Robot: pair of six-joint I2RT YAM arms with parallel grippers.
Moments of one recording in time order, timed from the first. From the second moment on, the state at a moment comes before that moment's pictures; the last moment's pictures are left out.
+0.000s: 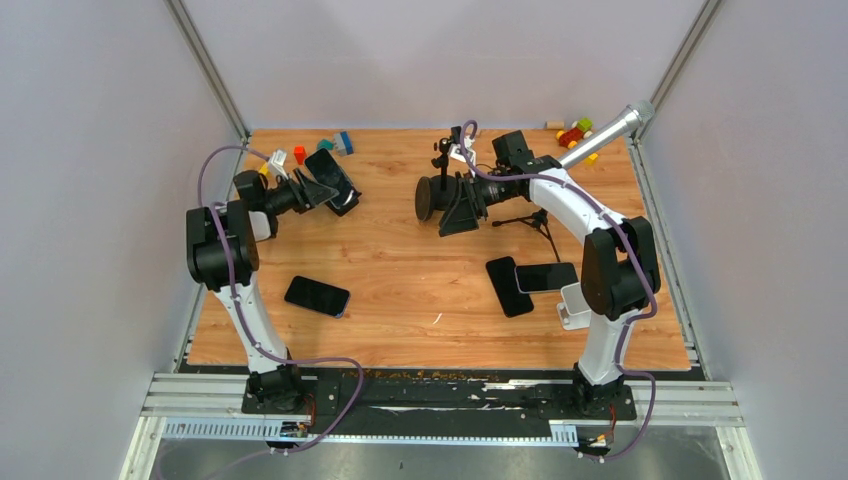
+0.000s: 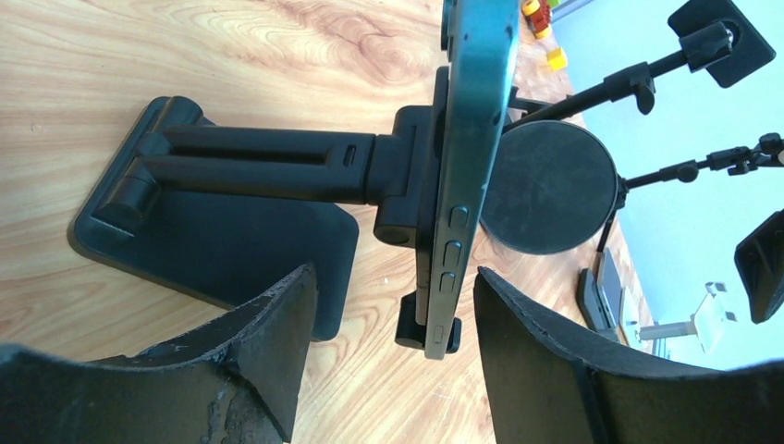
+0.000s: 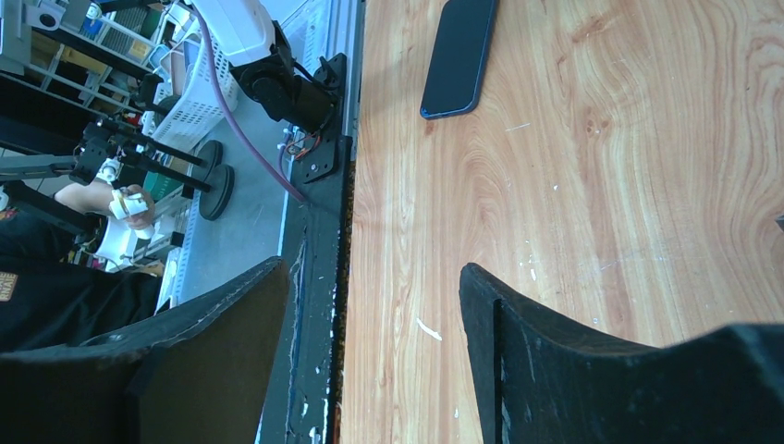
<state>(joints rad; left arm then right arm) 0.26 2.09 1.07 0.66 1.04 -0.54 0.37 1.90 1.55 -0.65 -1.30 -0.26</state>
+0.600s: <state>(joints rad) 0.26 1.89 0.85 0.81 1.07 -0.63 0.38 1.88 1.49 -0.65 -1.23 -0.29</state>
